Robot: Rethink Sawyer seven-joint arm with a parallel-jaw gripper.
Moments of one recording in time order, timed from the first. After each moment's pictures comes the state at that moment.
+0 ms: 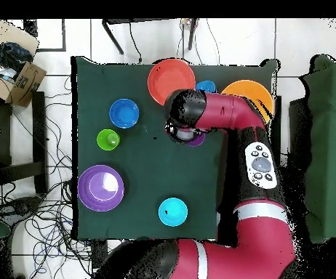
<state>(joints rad) -0.35 -0.49 0.13 1.28 -0.22 1.01 1.73</state>
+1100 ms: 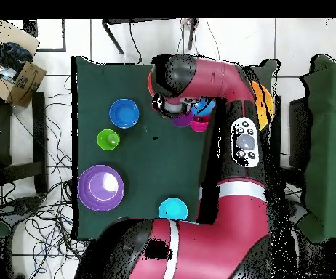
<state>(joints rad) -0.27 -0.38 0.12 0.98 -0.13 1.24 1.76</state>
